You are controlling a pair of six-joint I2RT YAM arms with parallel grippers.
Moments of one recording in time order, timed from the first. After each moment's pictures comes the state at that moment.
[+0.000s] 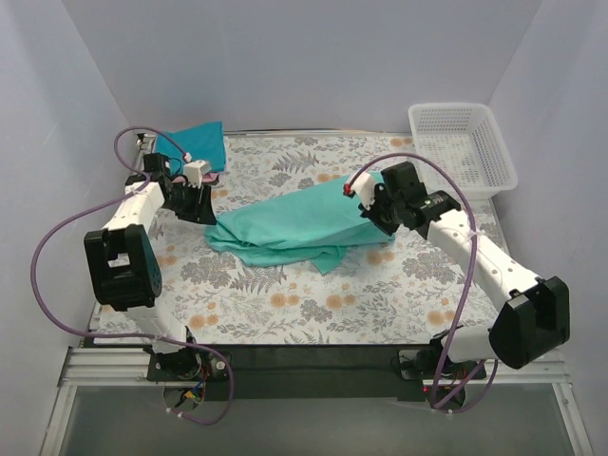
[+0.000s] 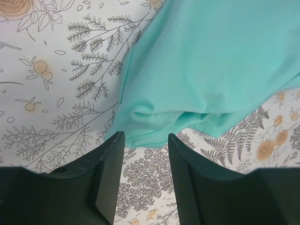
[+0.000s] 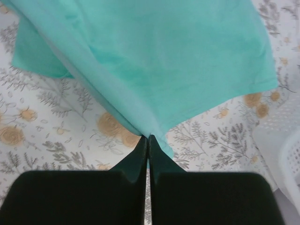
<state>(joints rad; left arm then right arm) 0.14 1.75 1.31 -0.75 0.57 0.40 0.51 1.33 1.11 -0.68 -0.11 -0.57</state>
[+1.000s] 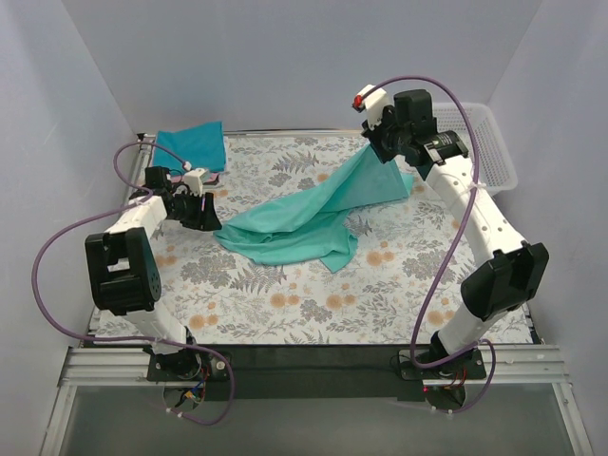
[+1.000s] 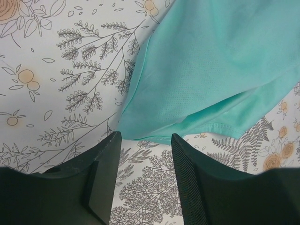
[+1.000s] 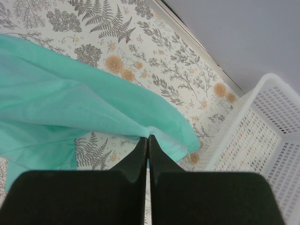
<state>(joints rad) 0.15 1.70 1.11 -0.52 0.64 0.35 0.38 1.65 1.75 -0.66 -0.12 -0.42</state>
